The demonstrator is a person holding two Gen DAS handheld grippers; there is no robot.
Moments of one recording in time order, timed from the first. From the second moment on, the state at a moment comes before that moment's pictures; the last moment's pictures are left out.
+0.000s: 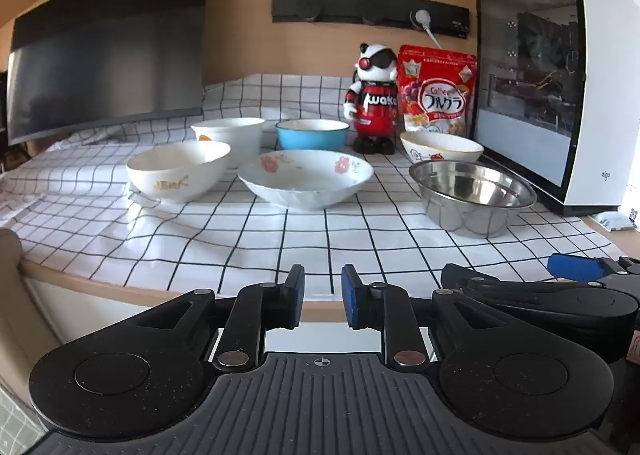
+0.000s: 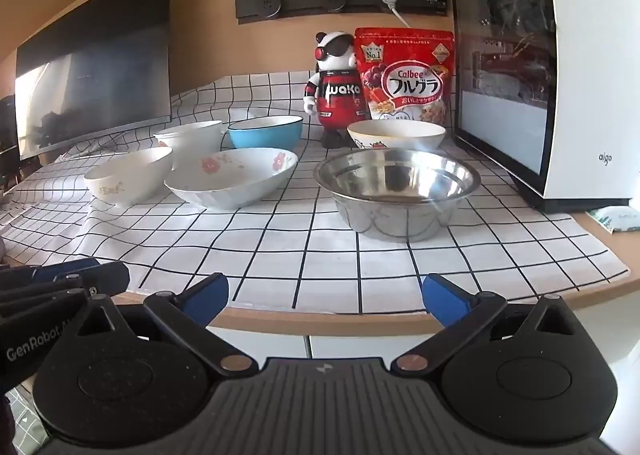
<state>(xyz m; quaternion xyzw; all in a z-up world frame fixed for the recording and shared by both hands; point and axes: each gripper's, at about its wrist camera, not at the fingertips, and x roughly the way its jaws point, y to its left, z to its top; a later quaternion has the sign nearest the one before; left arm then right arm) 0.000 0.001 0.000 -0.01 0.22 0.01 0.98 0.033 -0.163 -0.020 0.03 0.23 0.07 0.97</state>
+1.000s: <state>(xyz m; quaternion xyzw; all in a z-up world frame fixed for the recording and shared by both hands) -0.014 -0.001 -0.004 0.01 0.23 0.04 0.97 0.024 -0.162 -0.020 0.03 0.24 0.08 0.97</state>
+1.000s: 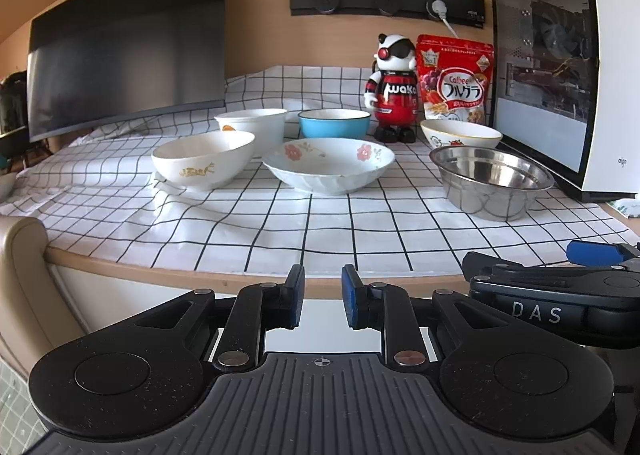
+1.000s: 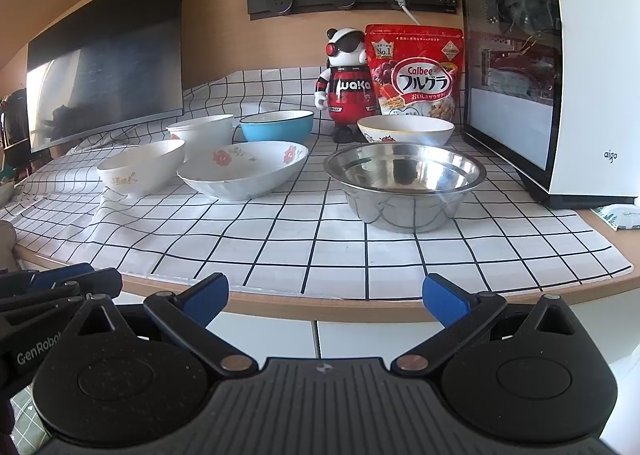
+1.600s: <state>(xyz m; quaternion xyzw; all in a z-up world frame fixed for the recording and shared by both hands) -0.016 0.001 -0.006 0.00 0.23 0.04 0.97 0.024 -0.160 -0.020 0.03 0.24 0.09 0.97</state>
